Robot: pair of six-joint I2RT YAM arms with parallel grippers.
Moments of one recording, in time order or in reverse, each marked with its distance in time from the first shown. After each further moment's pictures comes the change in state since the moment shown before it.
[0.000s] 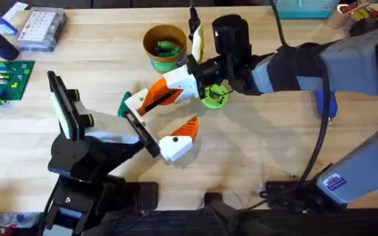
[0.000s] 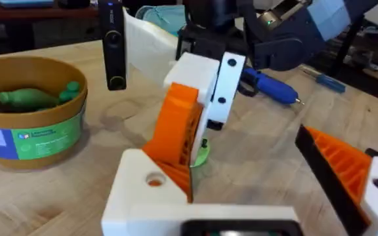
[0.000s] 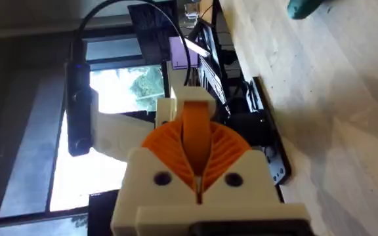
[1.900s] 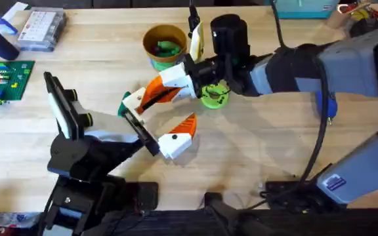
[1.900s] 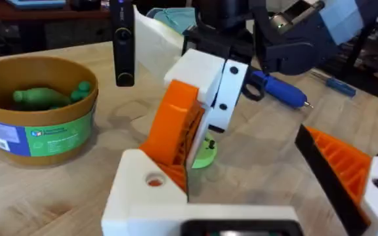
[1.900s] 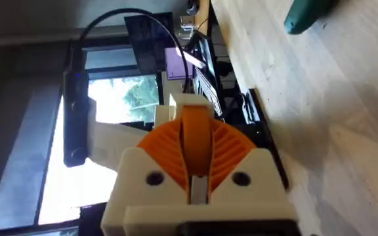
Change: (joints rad) left arm 0.005 0.000 0.001 0.000 -0.028 0.000; right arm 0.017 0.000 0.002 0.037 0.057 0.018
